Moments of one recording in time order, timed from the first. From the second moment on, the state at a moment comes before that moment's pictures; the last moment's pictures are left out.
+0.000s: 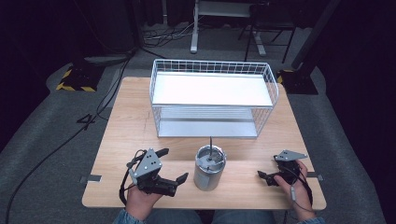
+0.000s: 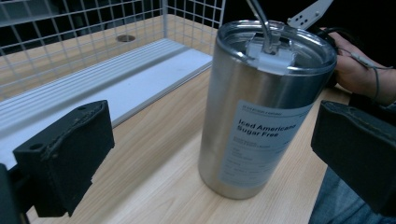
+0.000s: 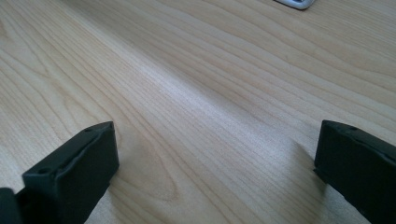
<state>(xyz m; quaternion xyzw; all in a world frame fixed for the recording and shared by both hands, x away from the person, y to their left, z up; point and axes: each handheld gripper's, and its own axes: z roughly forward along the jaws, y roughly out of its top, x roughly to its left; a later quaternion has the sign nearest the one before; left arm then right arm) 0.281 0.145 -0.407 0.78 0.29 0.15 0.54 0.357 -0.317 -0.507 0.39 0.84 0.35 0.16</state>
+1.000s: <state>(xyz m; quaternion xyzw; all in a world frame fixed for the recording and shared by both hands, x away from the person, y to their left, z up) 0.295 0.084 -0.429 0.78 0.26 0.11 0.56 0.357 -0.317 -0.507 0.39 0.84 0.35 0.16</state>
